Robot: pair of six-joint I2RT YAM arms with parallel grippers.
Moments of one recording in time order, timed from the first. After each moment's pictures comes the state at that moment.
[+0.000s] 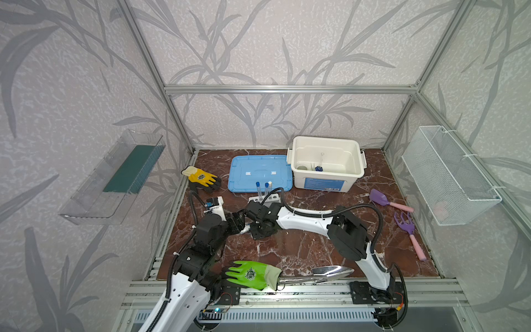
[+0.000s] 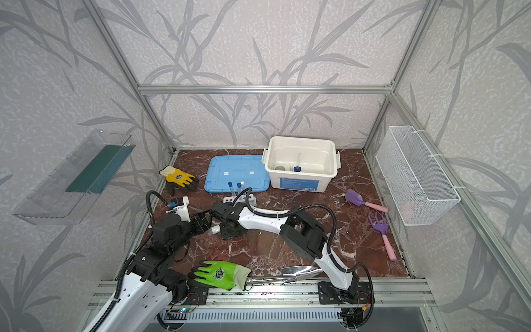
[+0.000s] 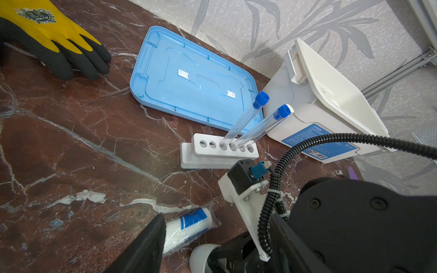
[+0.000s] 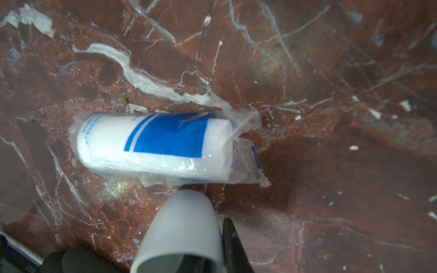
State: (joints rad) left arm -0.33 0.49 0.43 -0.40 -0.04 -0.60; right arm 1.11 2.22 1.73 -0.72 -0.04 0.78
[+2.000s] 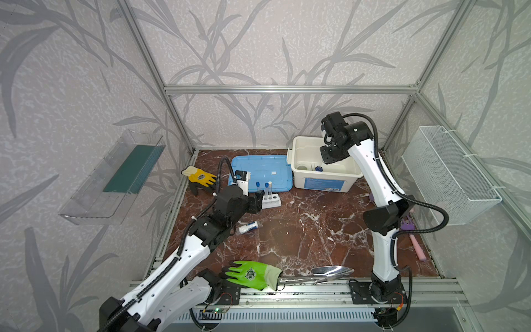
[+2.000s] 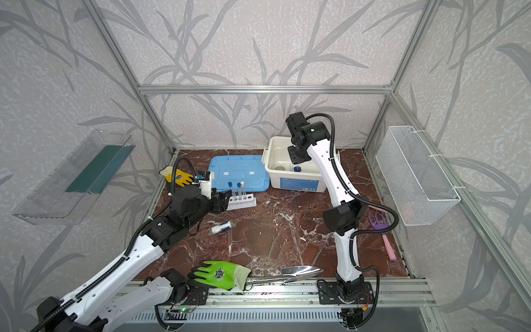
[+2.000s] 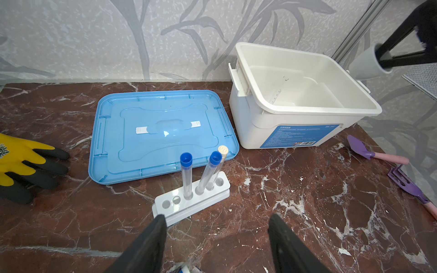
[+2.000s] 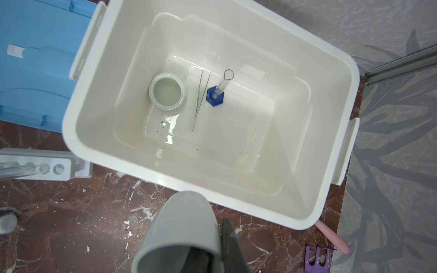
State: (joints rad) left arm -0.54 0.92 0.80 -0.32 -0.15 -0.29; right arm 0.38 2.15 2.54 -1.50 0.22 0.10
